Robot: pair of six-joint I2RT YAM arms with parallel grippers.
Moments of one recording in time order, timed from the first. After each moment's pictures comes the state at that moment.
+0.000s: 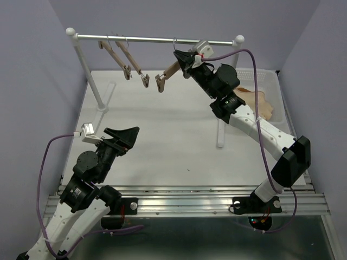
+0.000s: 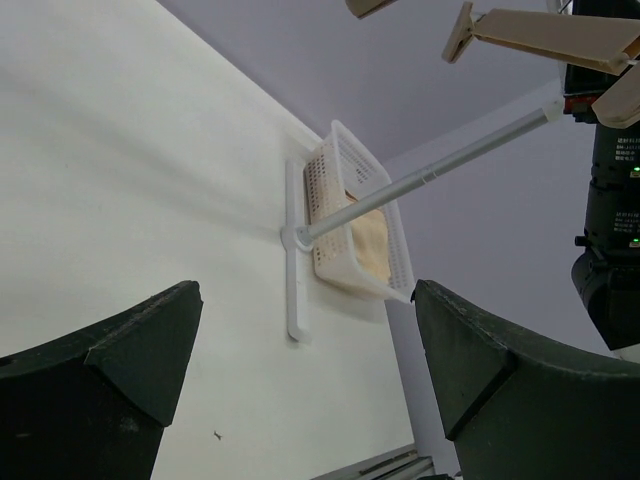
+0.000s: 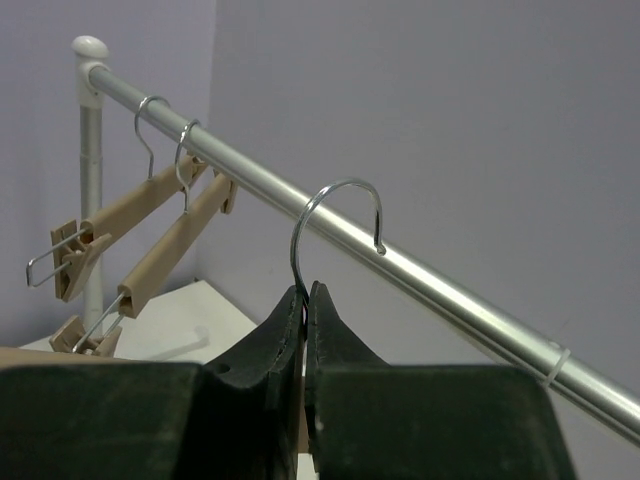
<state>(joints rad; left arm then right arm) -0.58 0.28 0.61 -0.35 -0.26 -0.97 0.68 1.60 1.51 0.51 -0.09 -0.24</state>
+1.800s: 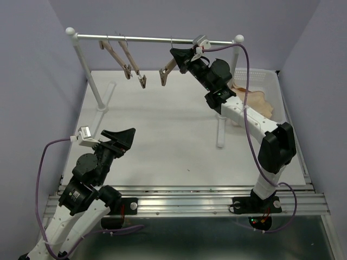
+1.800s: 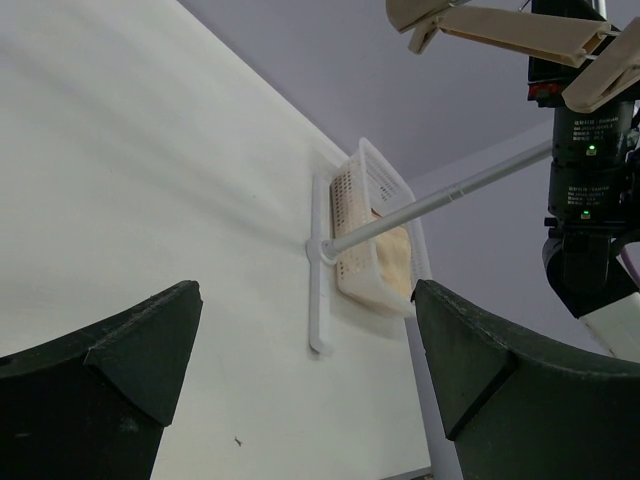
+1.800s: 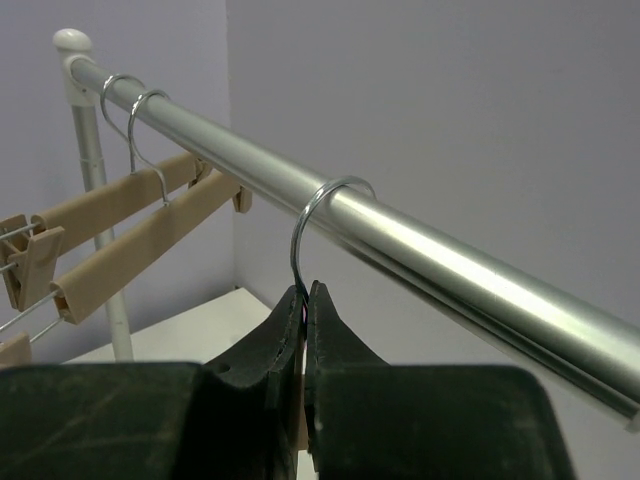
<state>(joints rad) -0.58 0.24 0.60 -0.41 -0.34 -0.96 0.58 1.80 1.60 0.63 -0.19 -0.04</state>
